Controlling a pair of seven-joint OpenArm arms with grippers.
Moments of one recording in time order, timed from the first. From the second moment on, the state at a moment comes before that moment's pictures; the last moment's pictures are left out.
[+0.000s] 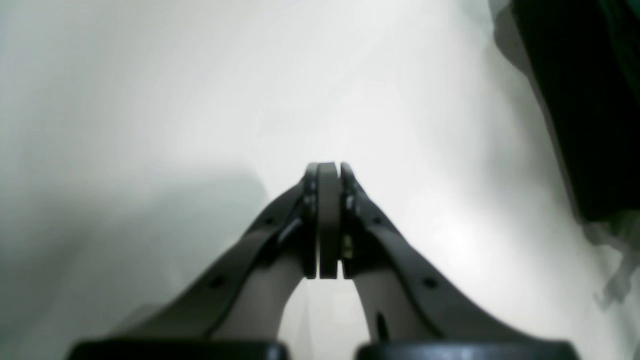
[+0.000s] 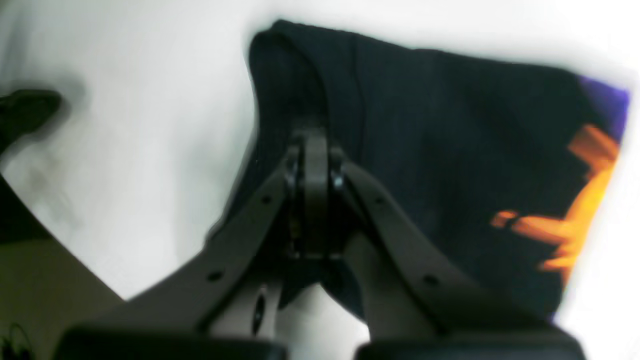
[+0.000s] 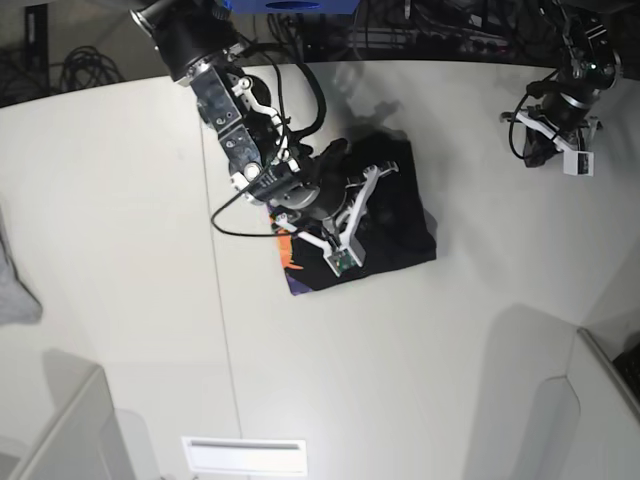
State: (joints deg) left arm 27.7 -14.9 -32.3 97.6 -29.5 -28.4 35.7; right arm 3.1 -1.8 -30.9 97.6 15.3 -0.2 -59.1
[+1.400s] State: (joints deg) left arm 25.4 -12.0 -32.4 101.1 -53.5 -31.5 41.6; right arm -4.5 2.0 -24.6 107.7 15.8 0.0 -59.1
